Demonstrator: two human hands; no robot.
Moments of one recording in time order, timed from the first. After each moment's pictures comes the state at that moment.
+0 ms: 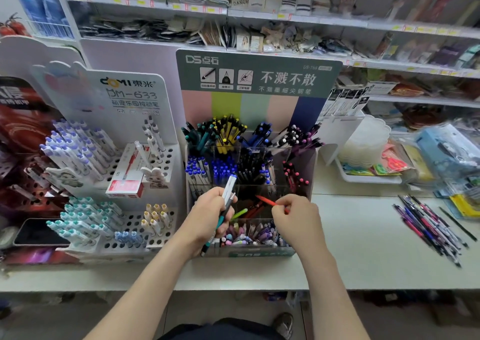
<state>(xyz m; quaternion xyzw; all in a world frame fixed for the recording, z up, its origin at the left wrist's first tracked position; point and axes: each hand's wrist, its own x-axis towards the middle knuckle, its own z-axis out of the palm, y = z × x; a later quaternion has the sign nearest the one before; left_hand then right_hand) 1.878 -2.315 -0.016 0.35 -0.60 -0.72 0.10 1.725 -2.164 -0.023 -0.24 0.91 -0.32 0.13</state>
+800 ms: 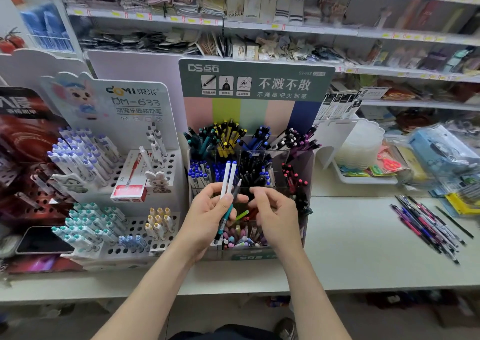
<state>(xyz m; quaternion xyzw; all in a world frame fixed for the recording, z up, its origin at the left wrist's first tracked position) 1.893 -2.308 -0.009 0.27 -0.59 -0.74 0.20 1.772 -2.188 -0.013 -0.25 0.76 -0.57 0.16</state>
